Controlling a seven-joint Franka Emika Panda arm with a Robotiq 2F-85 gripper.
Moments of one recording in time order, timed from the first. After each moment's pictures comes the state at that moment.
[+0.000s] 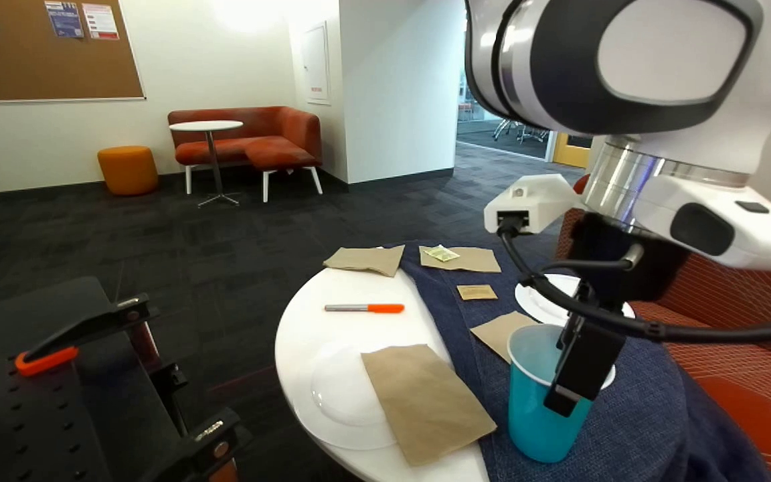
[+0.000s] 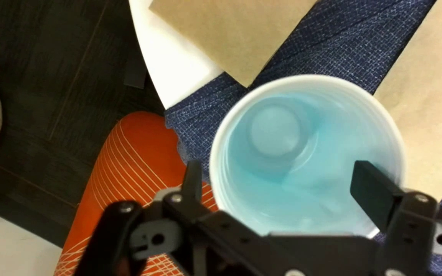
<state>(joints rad) -0.24 0.65 -0.25 -2.08 0.38 2.56 0.57</state>
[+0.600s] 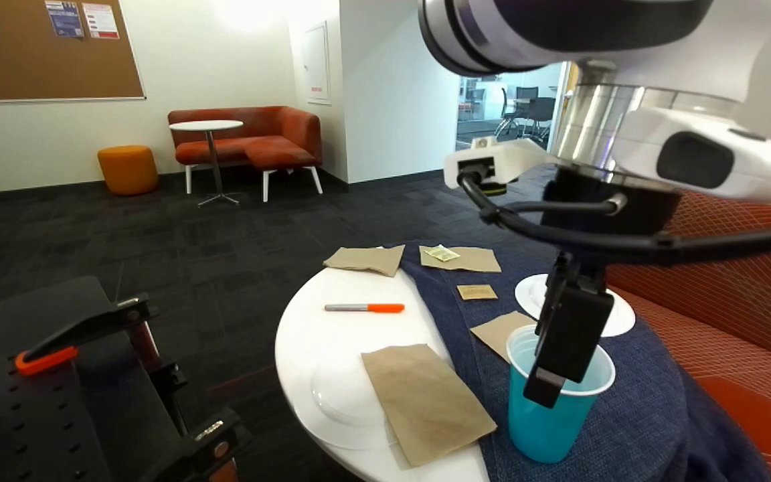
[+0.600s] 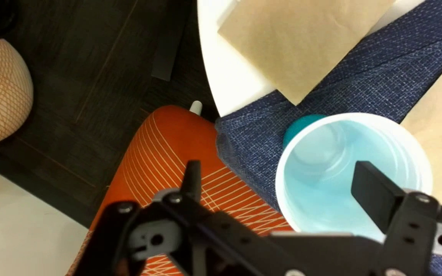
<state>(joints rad) -0.15 0.48 -0.34 -2.27 0.27 2.56 0.58</state>
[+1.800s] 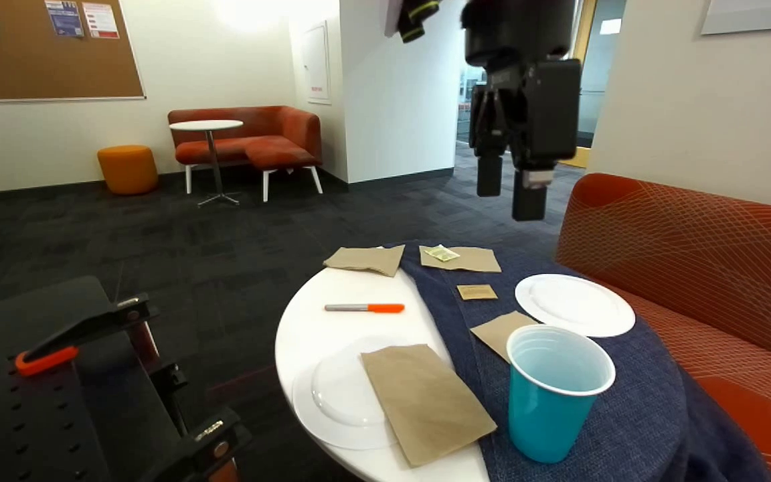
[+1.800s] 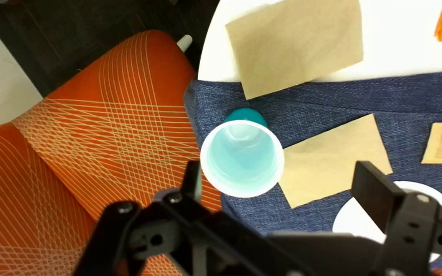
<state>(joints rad) -0.07 0.09 -0.27 -2.43 -0.18 2.51 0.57</state>
